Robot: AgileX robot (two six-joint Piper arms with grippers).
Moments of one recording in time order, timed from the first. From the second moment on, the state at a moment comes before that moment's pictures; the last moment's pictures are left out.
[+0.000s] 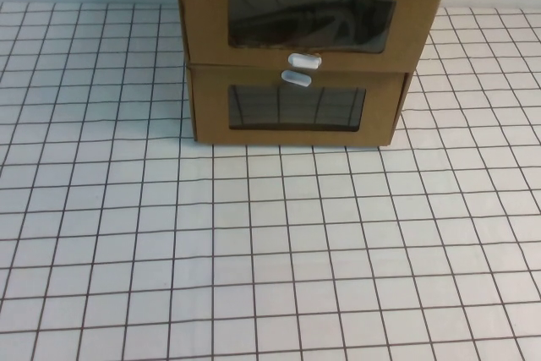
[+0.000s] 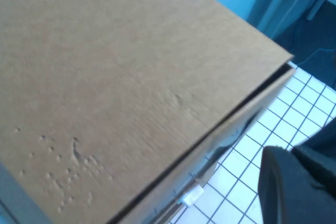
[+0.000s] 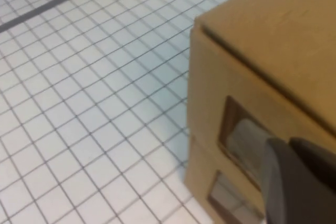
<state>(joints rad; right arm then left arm) 0.32 1.76 -1.83 0.80 0.88 -0.92 -0.27 1.87 -2.33 -0.64 1.23 0.44</state>
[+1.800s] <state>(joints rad) 0.32 0.22 -0.33 0.27 0.30 -0.18 -0.27 0.33 -0.32 -0.45 0.20 0.34</state>
